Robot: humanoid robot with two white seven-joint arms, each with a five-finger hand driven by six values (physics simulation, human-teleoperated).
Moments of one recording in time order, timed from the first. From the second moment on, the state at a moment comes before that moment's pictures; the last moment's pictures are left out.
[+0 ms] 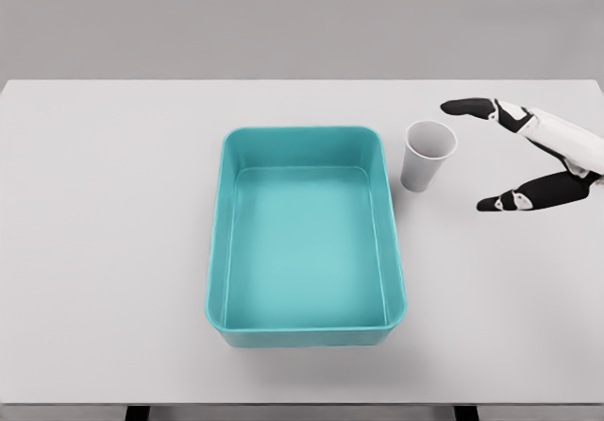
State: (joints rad) left arm 0.05 0.00 -0.10 -0.12 0.10 0.11 -0.10; right arm -0.19 -0.92 0.17 -1.75 -0.38 -0.56 0.57
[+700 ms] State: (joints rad) left arm 0.05 0.00 -0.10 -0.12 0.10 0.11 -0.10; right arm -0.29 -0.59 0.08 -1.24 -0.42 -0.20 0.61
